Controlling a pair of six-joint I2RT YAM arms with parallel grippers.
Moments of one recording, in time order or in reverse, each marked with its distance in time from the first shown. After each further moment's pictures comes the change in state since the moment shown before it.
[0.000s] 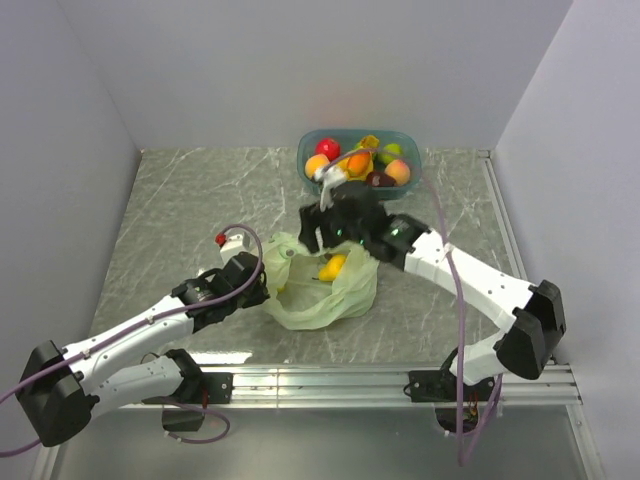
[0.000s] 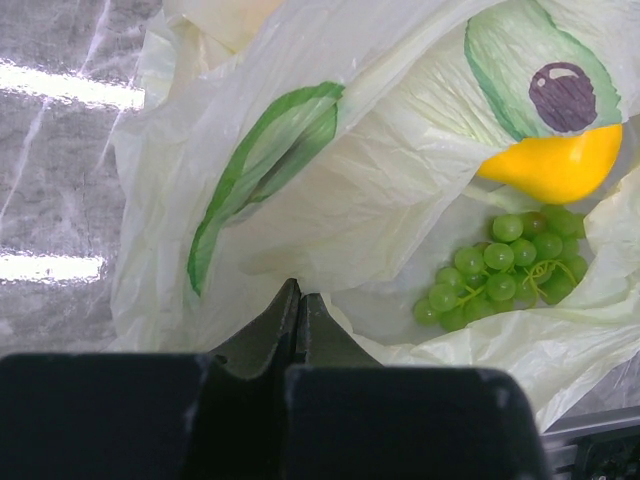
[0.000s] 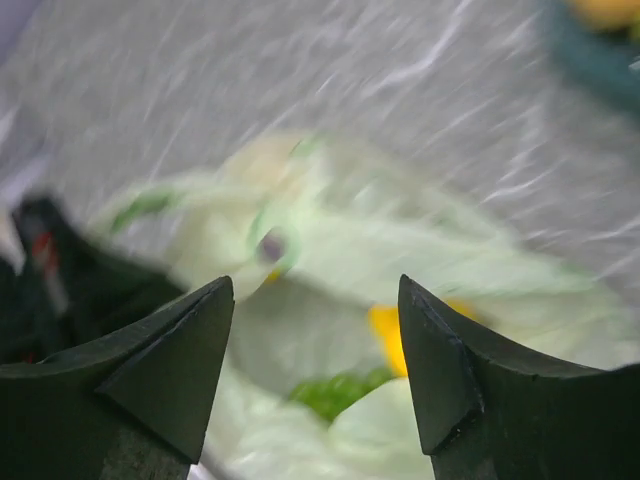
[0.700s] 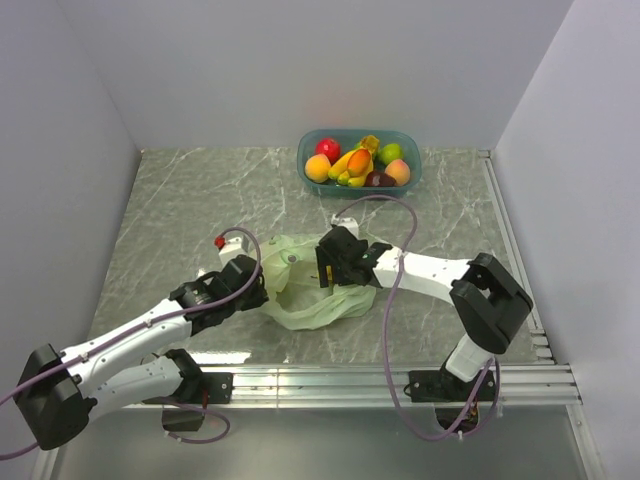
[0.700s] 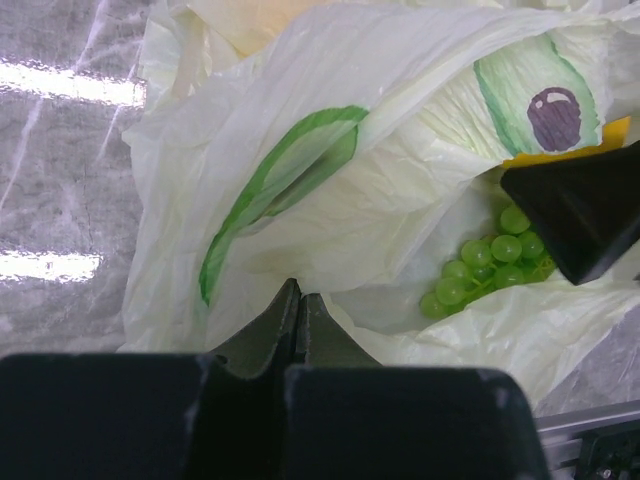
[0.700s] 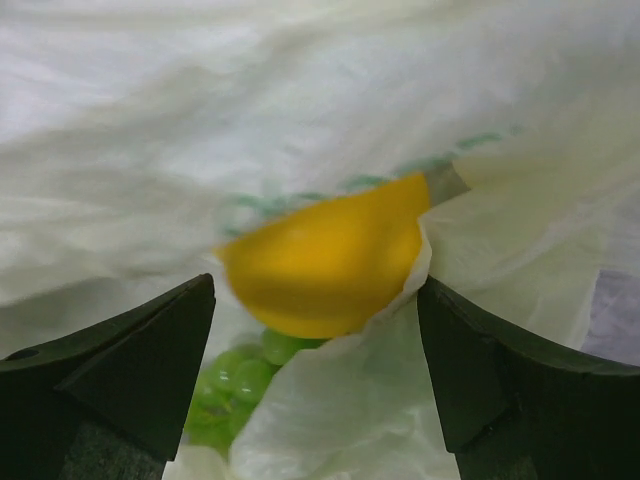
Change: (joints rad) left arm 0.000 -0.021 -0.032 0.013 0.011 0.001; right arm 0.089 0.194 -0.327 0.035 0.281 0.325
